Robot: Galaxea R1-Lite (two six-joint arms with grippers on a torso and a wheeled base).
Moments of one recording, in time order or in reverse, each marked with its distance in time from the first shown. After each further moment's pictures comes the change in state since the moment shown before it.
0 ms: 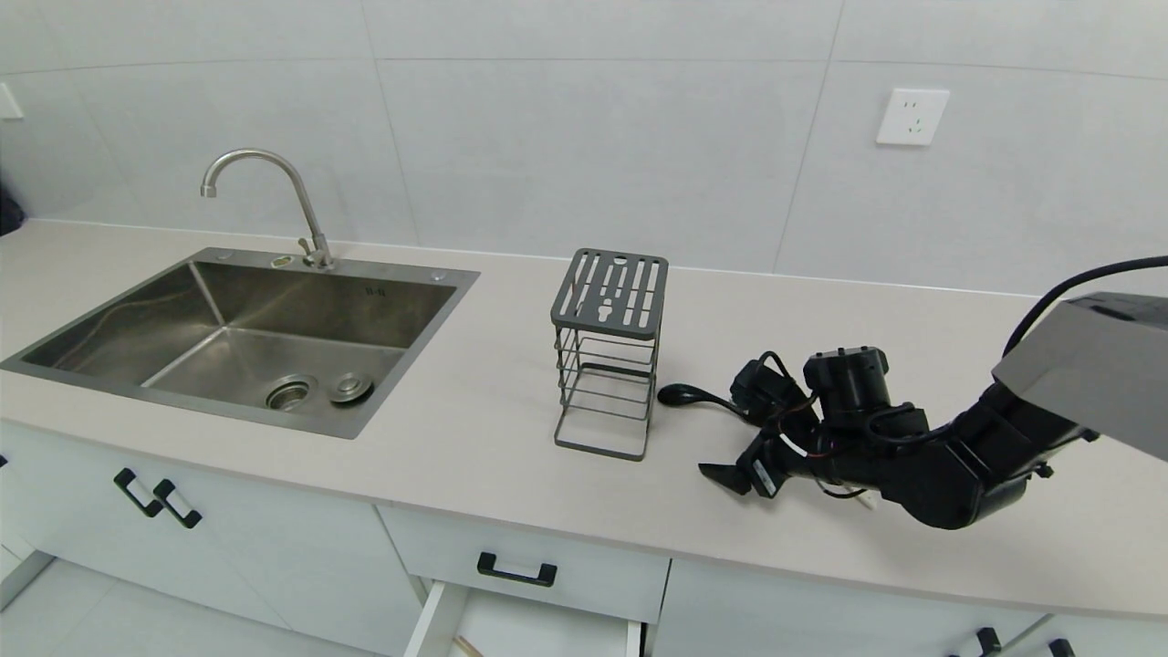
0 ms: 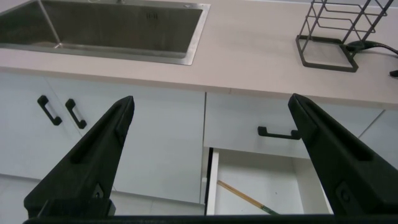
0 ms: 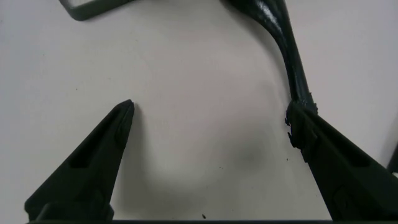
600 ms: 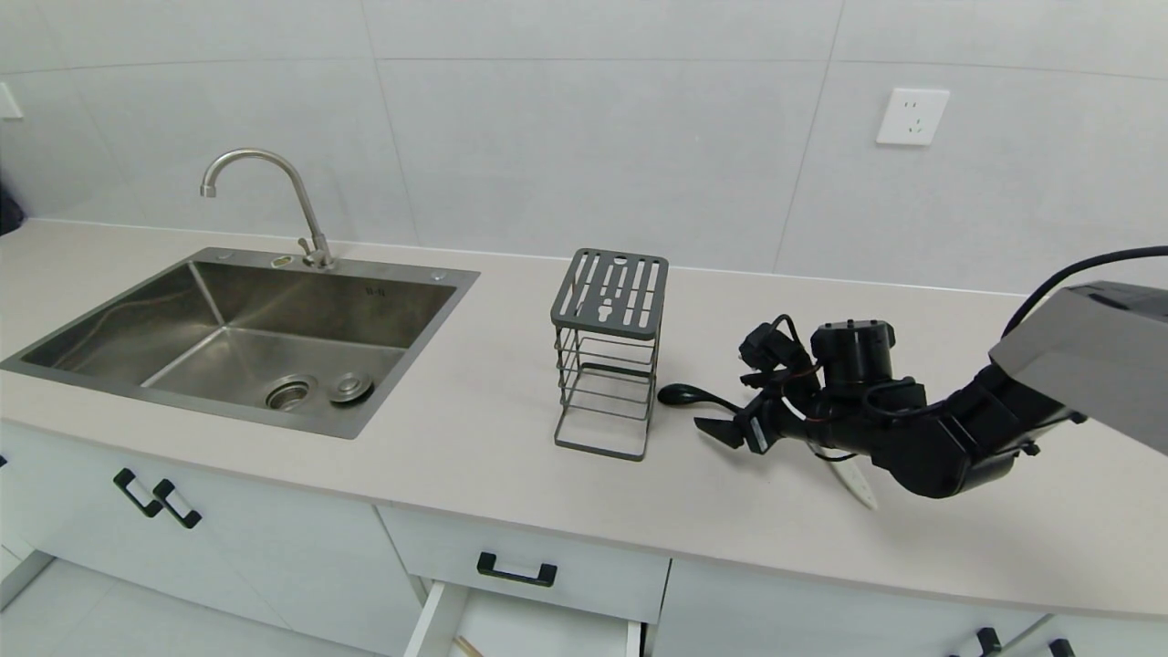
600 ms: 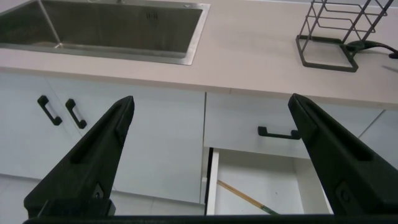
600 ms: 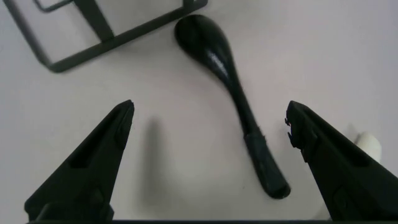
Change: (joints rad) left arm 0.000 0.000 0.000 0.000 0.000 0.000; right arm -0.045 0.035 -0.107 -0.064 0.052 0.102
